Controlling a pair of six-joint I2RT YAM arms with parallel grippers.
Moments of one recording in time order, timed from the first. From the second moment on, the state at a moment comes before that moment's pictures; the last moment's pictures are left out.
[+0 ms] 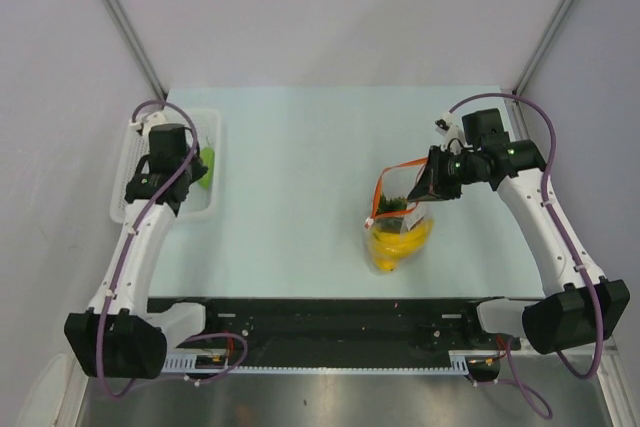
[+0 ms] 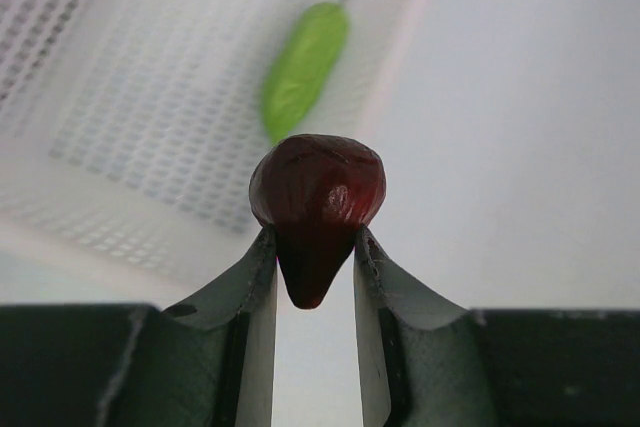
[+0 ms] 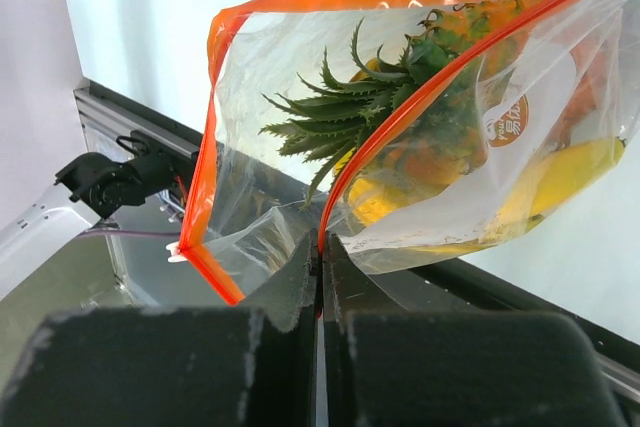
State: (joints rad) left arm -0.10 1.11 1.10 -0.61 -0.32 -0.49; right arm 0.20 1.27 1.32 -1.07 -0.54 0.35
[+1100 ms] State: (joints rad) left arm 0.09 1.40 1.04 -0.75 -0.21 -0.47; right arm 0.22 1.27 1.32 -1.07 -0.55 0.34
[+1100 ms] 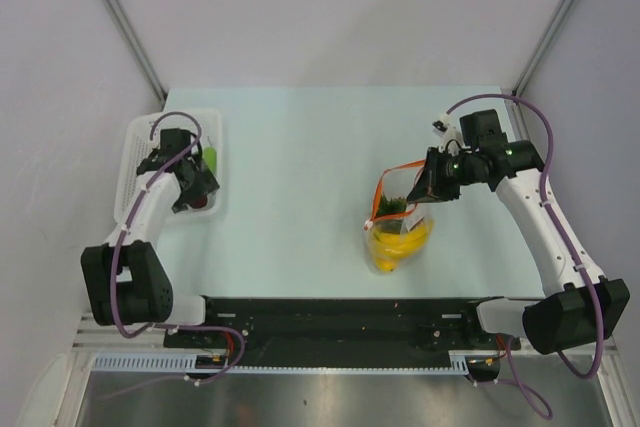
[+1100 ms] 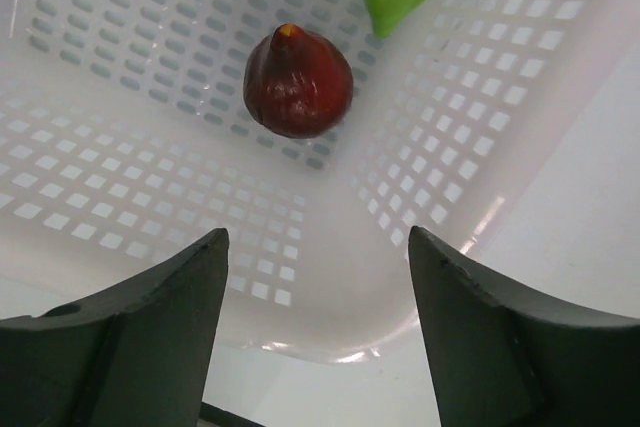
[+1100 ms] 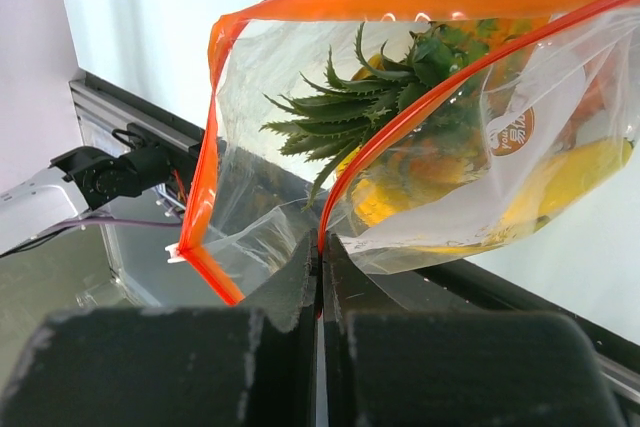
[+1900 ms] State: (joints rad) left arm -0.85 1.55 1.58 -0.38 0.23 -0.46; right arm 0.23 1.27 1.32 -1.07 -0.55 0.35
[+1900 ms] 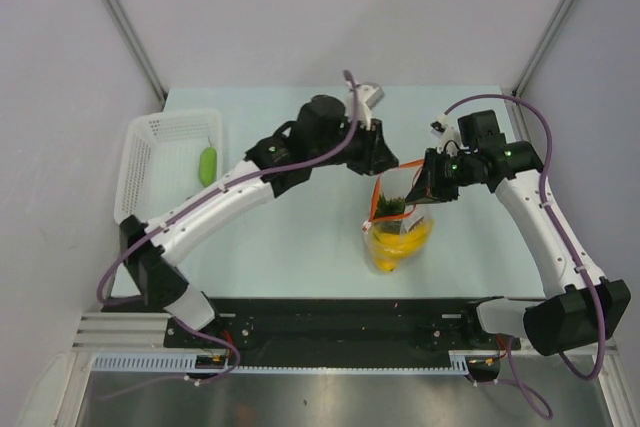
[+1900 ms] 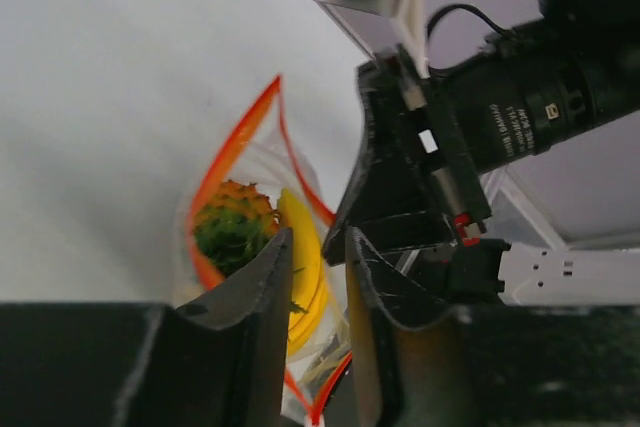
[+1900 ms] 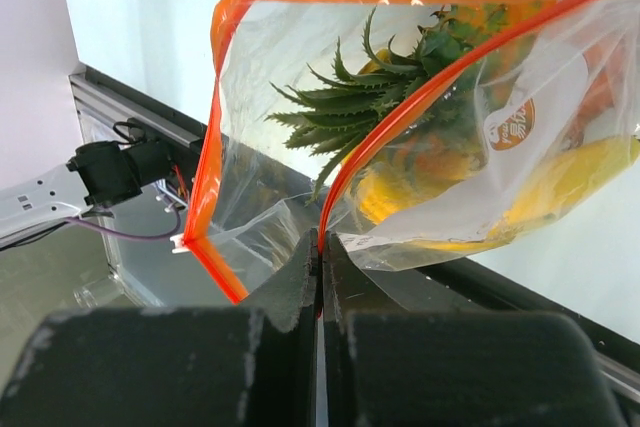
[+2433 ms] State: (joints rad) left arm -1.01 1.83 1.86 -0.70 0.10 -0.27; right arm 0.23 1.18 1.31 -1.09 -0.53 0.36
